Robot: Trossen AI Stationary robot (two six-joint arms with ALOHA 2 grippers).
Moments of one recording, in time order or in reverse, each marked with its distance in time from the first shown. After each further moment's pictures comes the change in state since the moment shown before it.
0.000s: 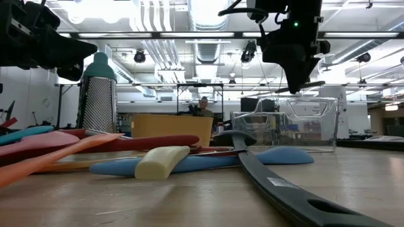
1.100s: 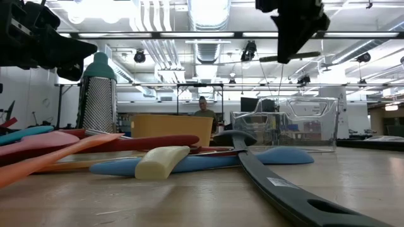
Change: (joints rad) left arm 0.000 0.000 0.000 0.000 0.000 0.000; right arm 0.200 0.001 0.154 0.024 0.003 0.050
